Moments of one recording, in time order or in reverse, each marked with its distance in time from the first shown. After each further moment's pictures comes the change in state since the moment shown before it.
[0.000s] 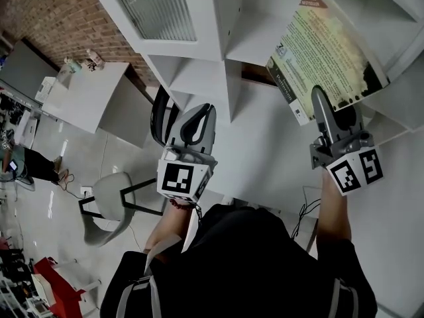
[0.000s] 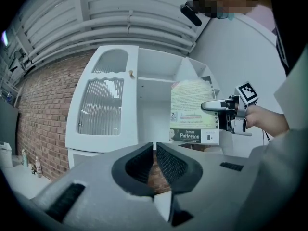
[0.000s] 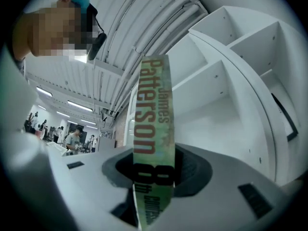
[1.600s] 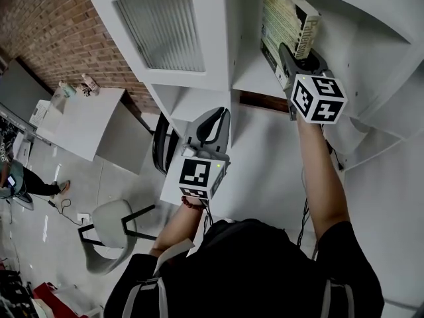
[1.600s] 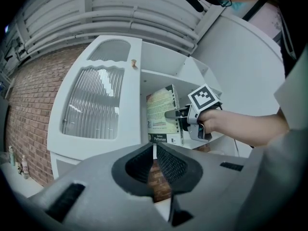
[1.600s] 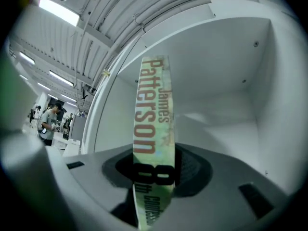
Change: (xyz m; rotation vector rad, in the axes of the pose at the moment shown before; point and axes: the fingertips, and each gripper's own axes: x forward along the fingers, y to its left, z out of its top) left arm 0.070 0.033 0.004 -0.032 -0.021 -0.080; right arm 0.188 -0.061 -0.016 -0.152 0.128 -0.223
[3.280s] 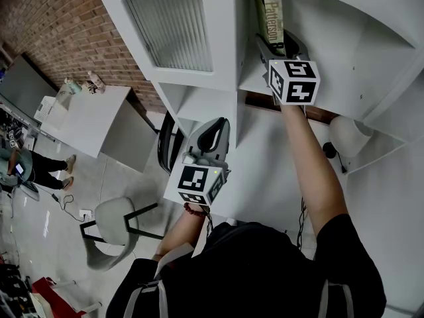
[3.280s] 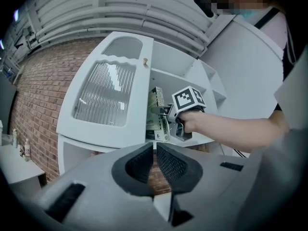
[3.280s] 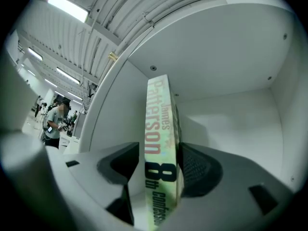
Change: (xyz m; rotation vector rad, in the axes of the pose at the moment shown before) left arm -0.024 0.003 -0.024 -0.114 0.028 0.030; right arm 0.060 0.042 -0.001 -0.068 -0.027 0.053
